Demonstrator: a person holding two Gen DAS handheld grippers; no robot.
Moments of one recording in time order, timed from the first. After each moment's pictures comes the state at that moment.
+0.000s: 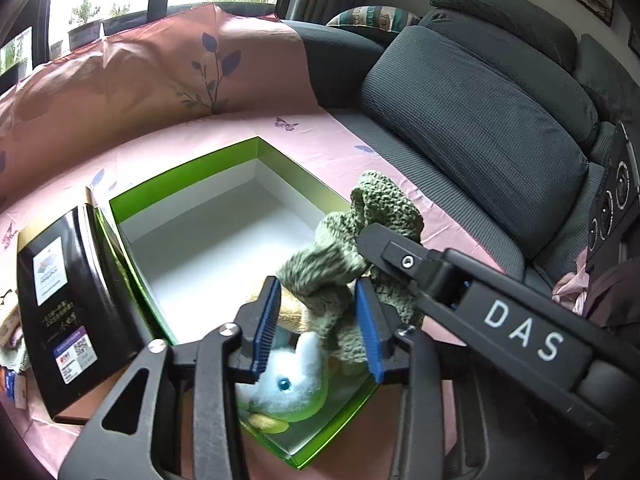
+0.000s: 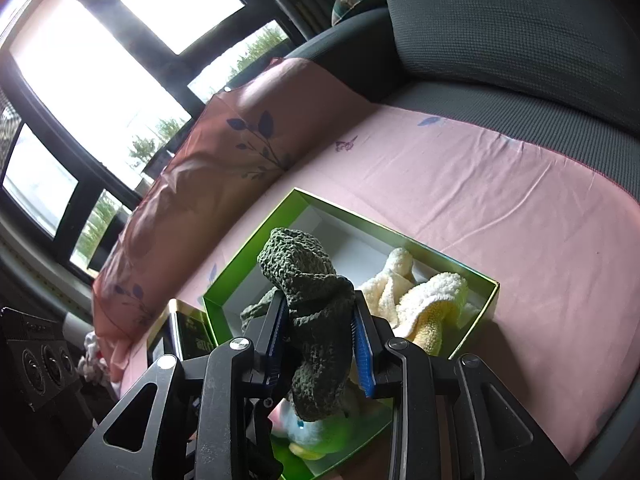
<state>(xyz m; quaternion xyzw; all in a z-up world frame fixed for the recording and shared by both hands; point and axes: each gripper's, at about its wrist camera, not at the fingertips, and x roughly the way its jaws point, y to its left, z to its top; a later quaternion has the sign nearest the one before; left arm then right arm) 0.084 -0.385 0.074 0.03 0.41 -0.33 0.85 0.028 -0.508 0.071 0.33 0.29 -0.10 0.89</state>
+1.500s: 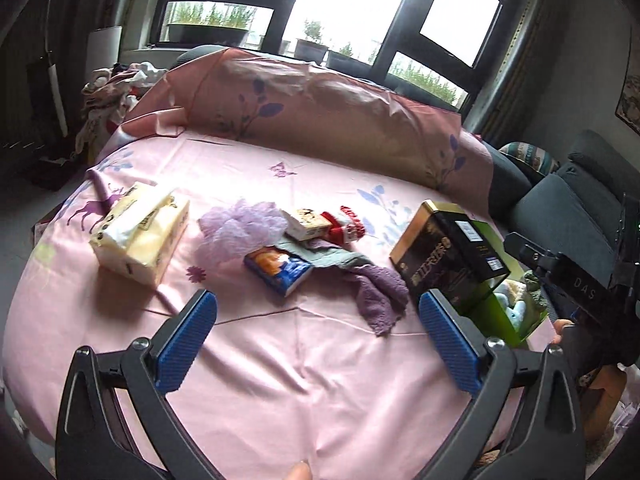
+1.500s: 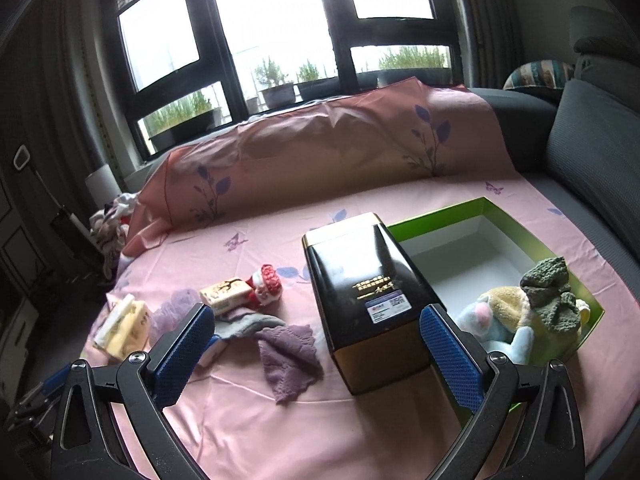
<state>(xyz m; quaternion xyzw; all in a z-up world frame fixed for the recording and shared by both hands) -0.004 -0.019 0.080 -0.13 0.34 -0.08 0.93 0.026 -0.277 0.099 0.07 0.29 0.02 0.95</state>
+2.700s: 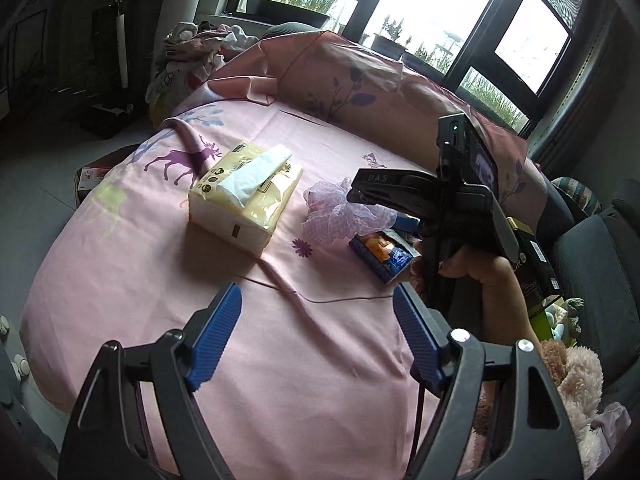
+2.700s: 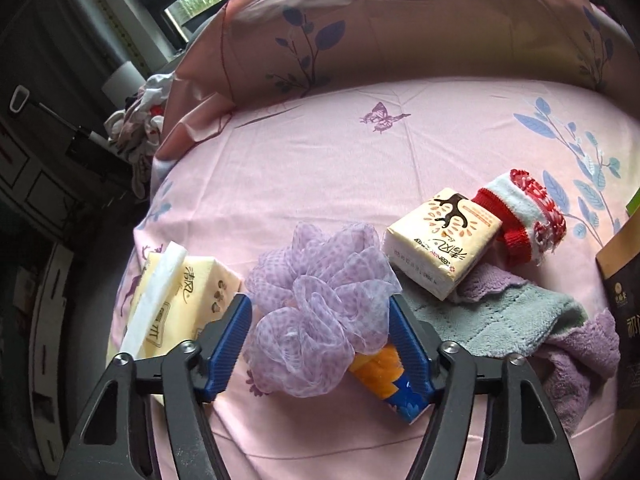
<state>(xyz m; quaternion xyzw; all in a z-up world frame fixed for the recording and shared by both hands) -0.020 0.067 0.049 -0.20 0.37 0.00 0.91 0.184 -0.069 -0.014 0.07 0.49 0.12 0.86</state>
